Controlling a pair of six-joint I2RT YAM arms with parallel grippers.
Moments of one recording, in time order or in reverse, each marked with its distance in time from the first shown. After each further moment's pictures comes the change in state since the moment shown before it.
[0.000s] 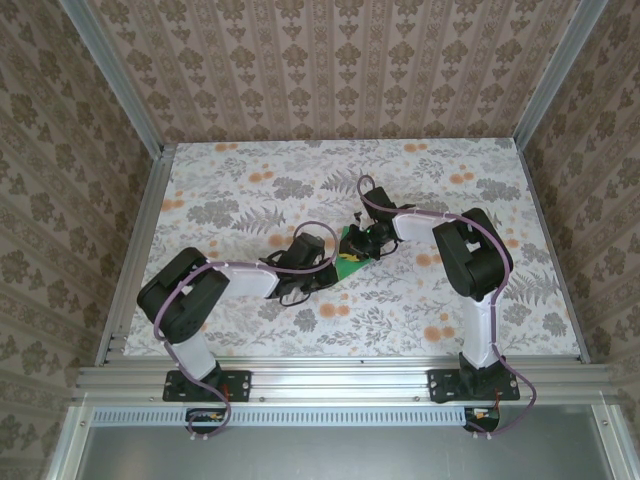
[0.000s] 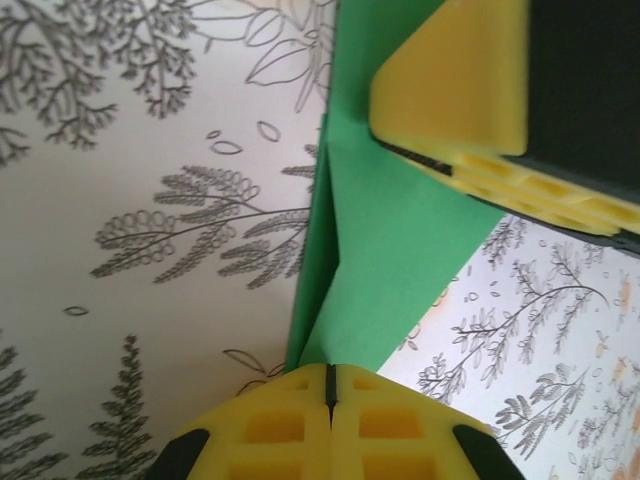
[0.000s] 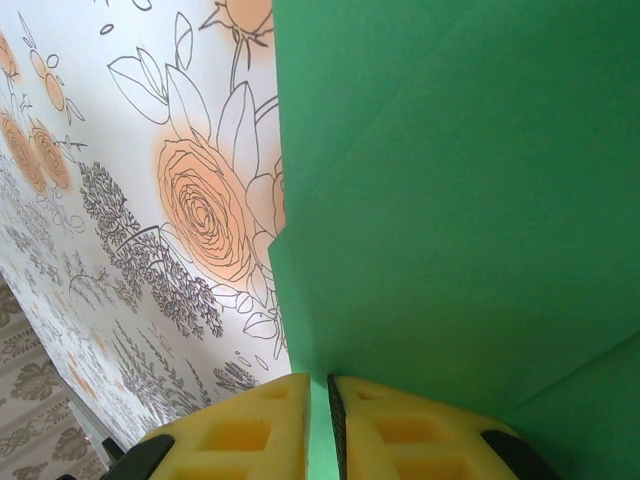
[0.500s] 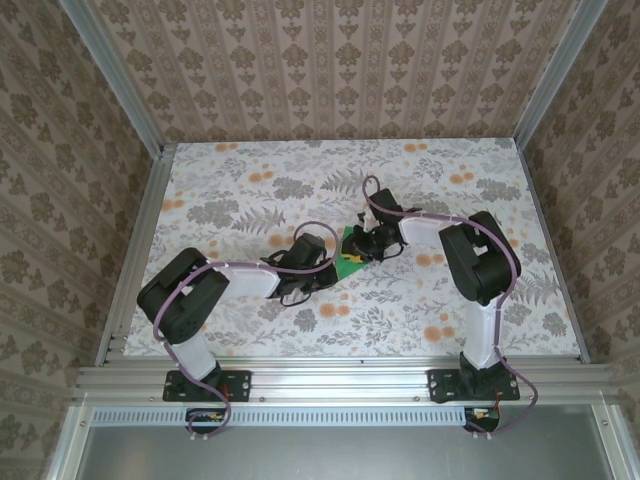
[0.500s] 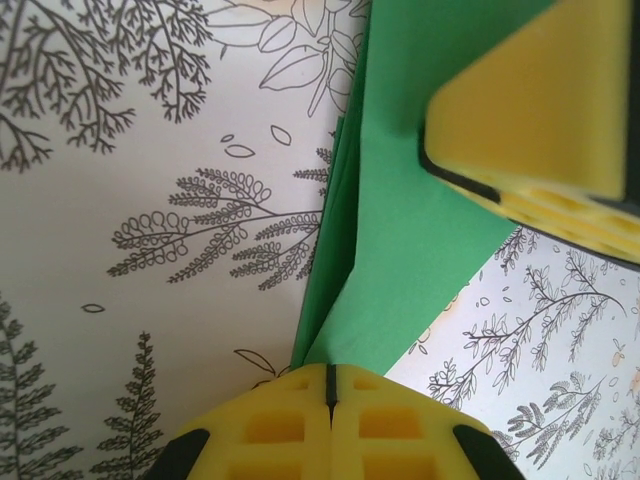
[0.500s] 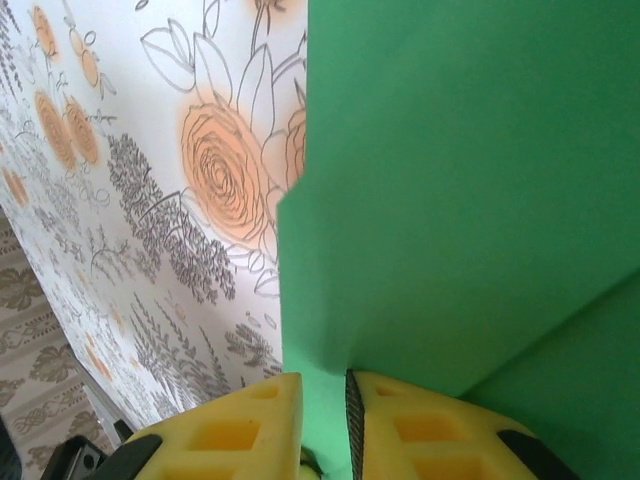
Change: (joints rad) left arm -0.011 0.000 0.013 -0.031 -0.034 0.001; right arm -0.005 -0.072 -0.090 0.072 -0.047 -0.003
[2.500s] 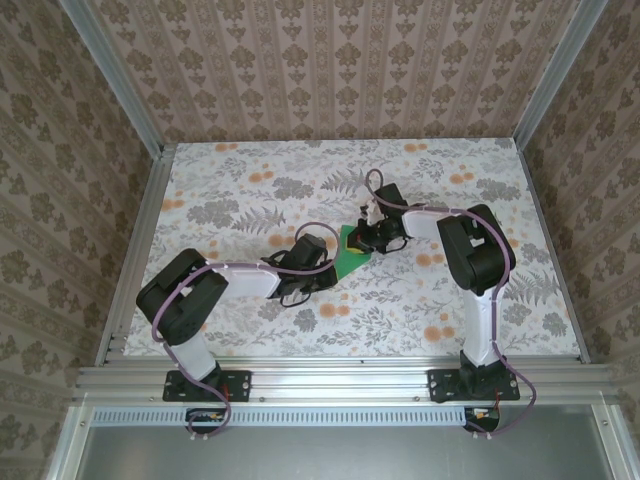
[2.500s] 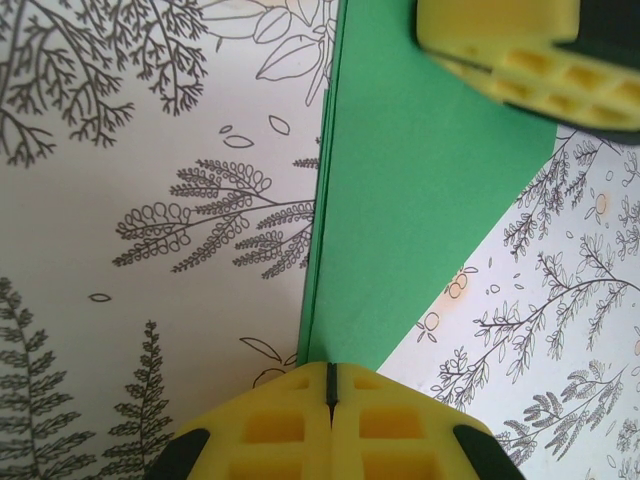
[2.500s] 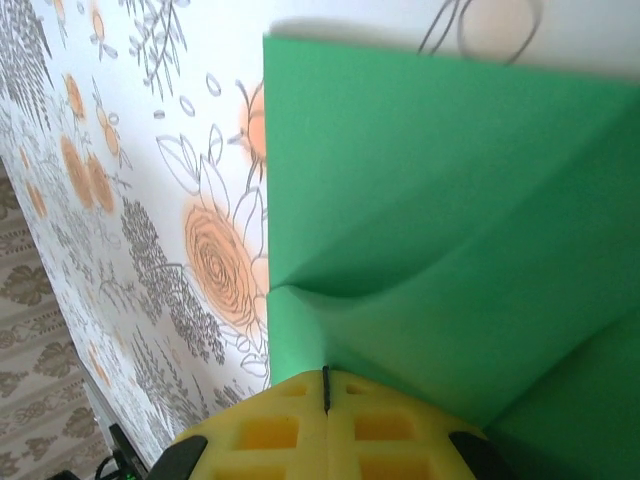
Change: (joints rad) left arm -0.012 -0.008 0.005 -0.041 -0.014 0.042; right arm -0.082 0.101 0.079 0.034 -0.050 -0.107
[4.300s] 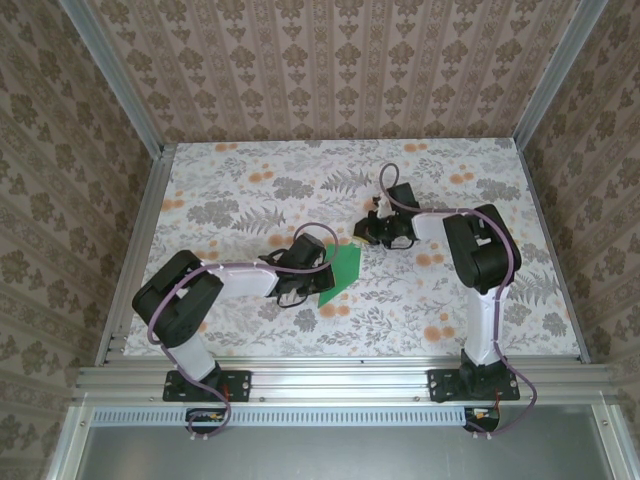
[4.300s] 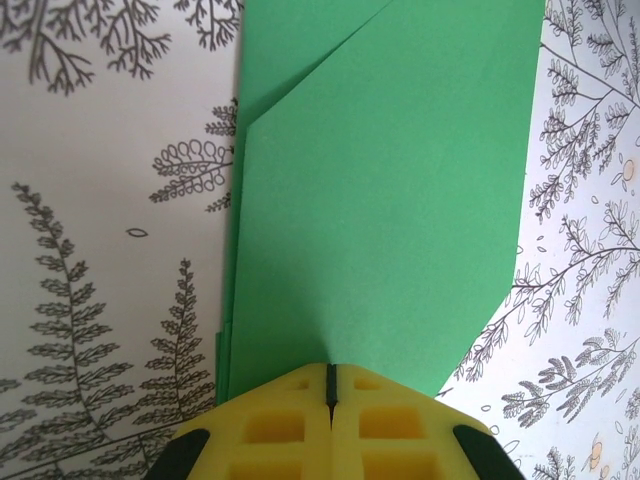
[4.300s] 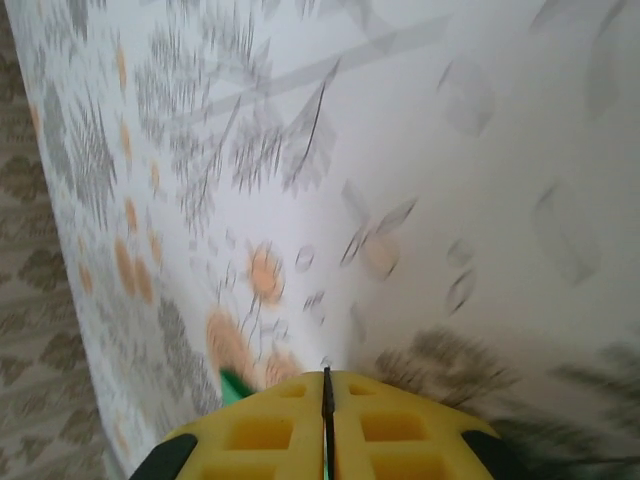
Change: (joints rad) left arm 0.011 -0.024 0.016 -0.095 0.035 0.002; right arm -0.064 -0.012 -0.074 0.251 0.030 0.086
